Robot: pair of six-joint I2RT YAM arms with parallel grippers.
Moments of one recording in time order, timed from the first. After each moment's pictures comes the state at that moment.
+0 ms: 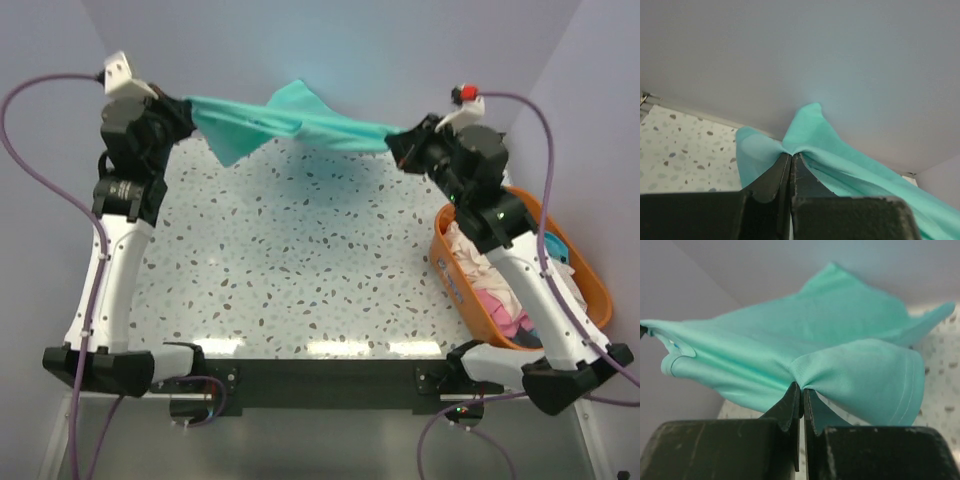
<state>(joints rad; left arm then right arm) -0.10 1.34 1.73 -0.35 -0.13 -0.46 0.46 1.29 1.63 -0.37 0.11 0.50</state>
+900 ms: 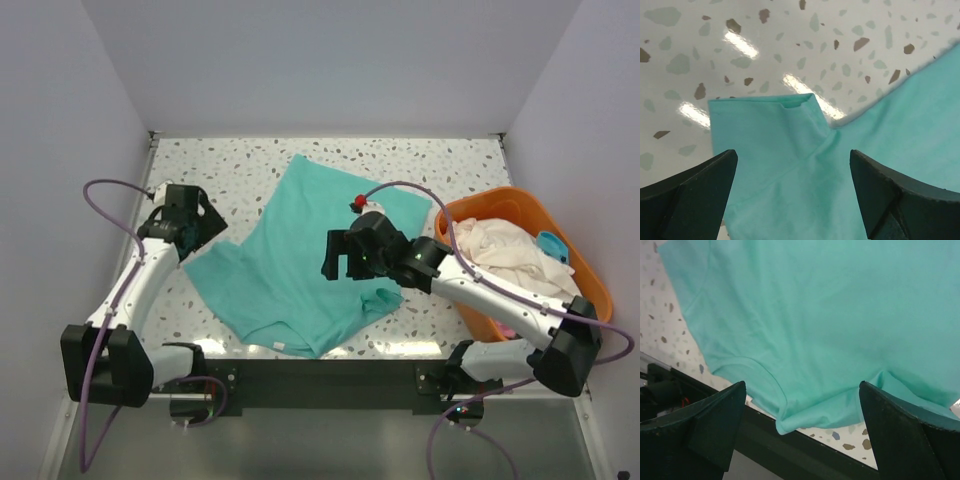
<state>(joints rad) -0.07 1.22 0.95 -0.66 -0.28 -0.72 0.90 1.27 1.02 -0.60 0.13 0.74</state>
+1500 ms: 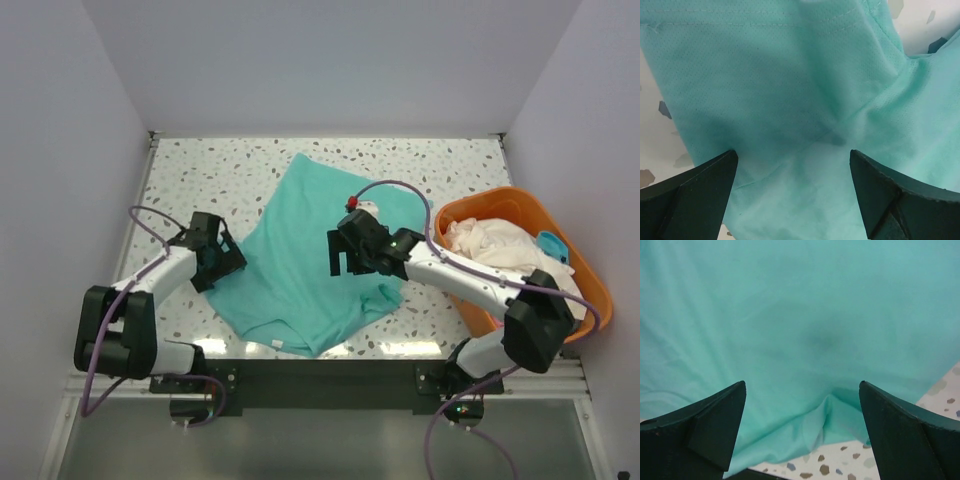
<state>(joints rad) -0.13 1.34 0.66 -0.49 -0.10 -0.71 0.85 1.40 1.03 -0.60 0.27 0.64</state>
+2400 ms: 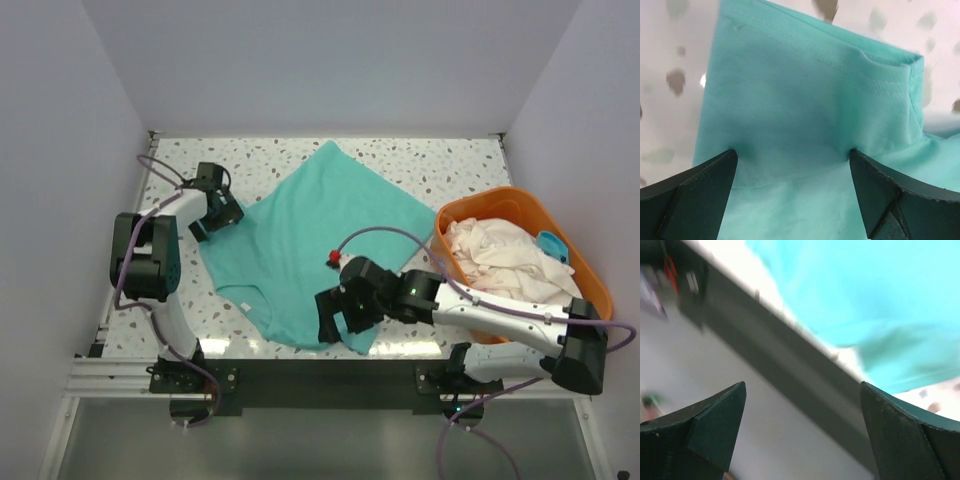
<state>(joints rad) -0.07 1.85 1.17 -0.48 -0.23 -0.65 1.18 1.19 0.88 -0.66 -0.09 0.74</state>
